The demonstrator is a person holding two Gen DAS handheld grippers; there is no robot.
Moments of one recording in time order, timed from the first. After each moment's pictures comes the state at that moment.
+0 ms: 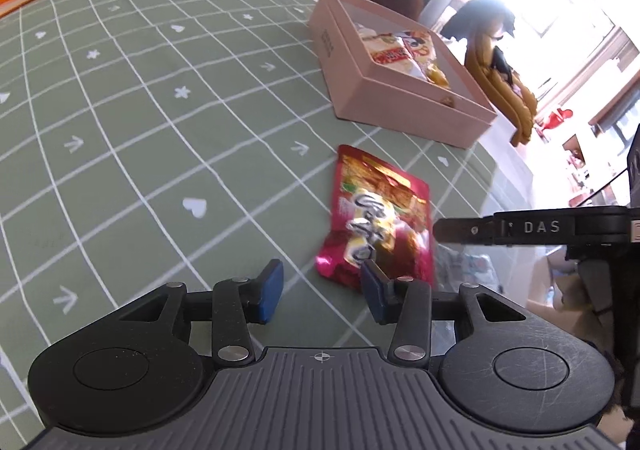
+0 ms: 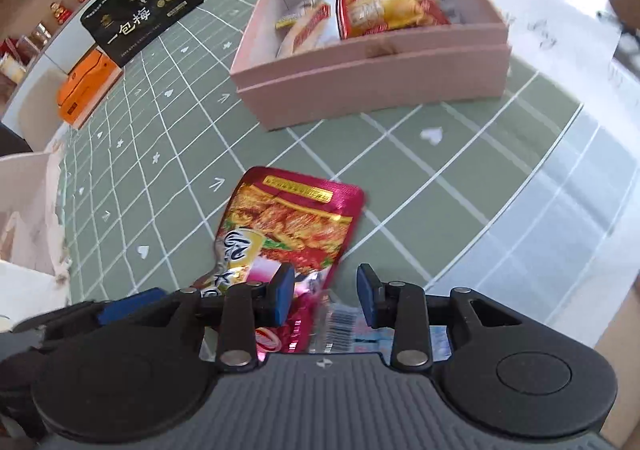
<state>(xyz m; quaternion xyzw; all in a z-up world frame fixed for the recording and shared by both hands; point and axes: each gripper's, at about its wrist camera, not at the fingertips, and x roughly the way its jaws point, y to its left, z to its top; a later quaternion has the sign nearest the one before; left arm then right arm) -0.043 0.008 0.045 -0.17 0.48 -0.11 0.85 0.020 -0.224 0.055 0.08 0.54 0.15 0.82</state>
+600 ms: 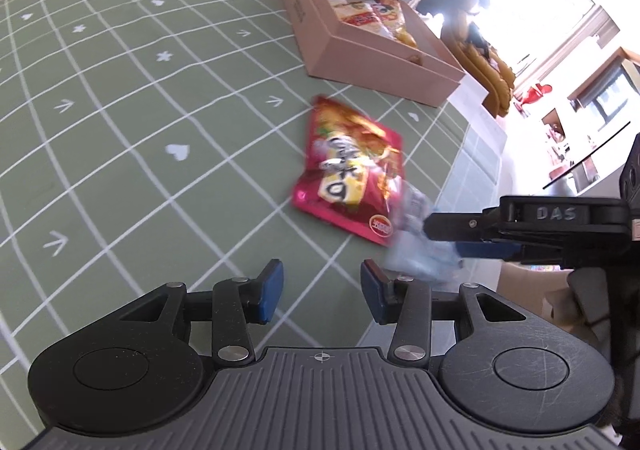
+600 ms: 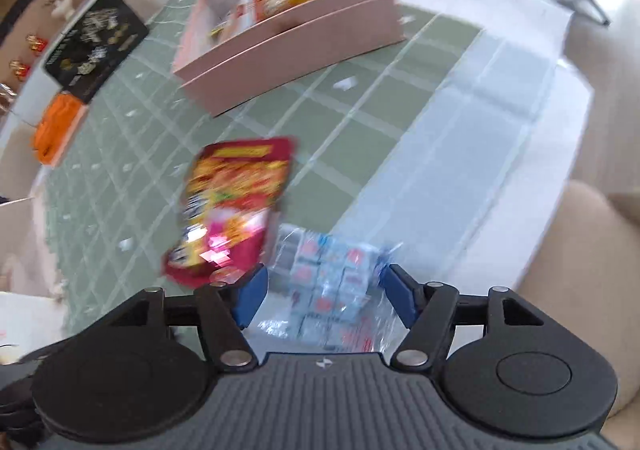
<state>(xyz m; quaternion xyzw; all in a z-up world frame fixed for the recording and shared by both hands) -0.076 0.008 0.042 -0.16 0.49 -0.15 0.84 -0.033 -0.256 0.048 0.18 0.55 0.09 0.81</state>
